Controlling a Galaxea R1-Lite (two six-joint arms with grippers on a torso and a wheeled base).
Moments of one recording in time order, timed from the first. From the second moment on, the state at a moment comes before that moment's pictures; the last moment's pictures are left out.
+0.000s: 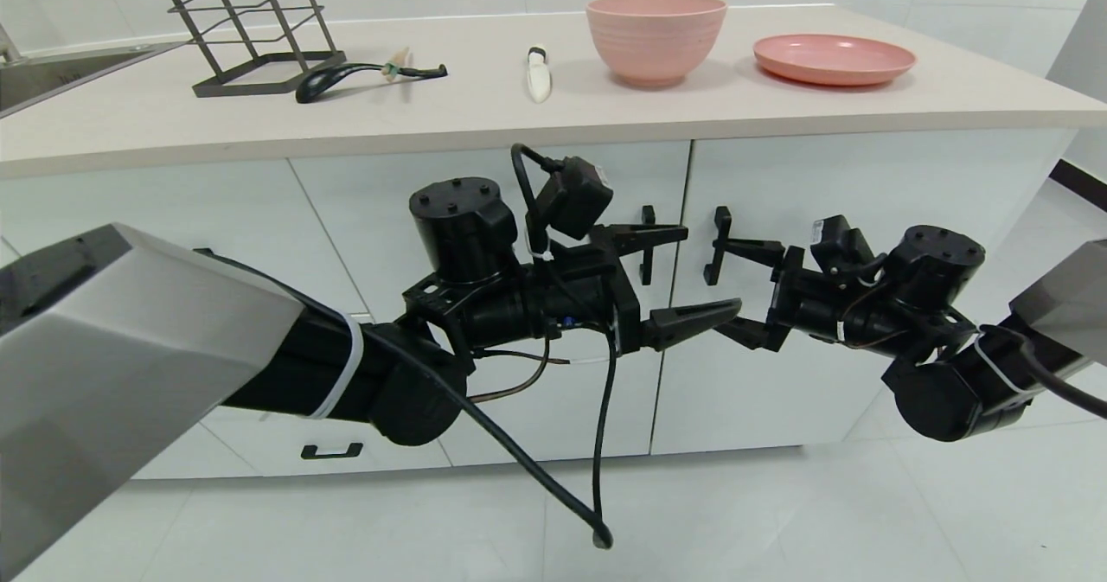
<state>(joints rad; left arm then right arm) -0.62 2.10 -1.19 -1.05 -0.75 0.02 0.24 2.14 -0.96 -1.42 0.92 -0.22</state>
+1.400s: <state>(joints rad) -0.73 2.33 -1.56 -1.06 -0.75 -0.01 0.22 1.93 -0.59 -1.43 1.04 -0.25</state>
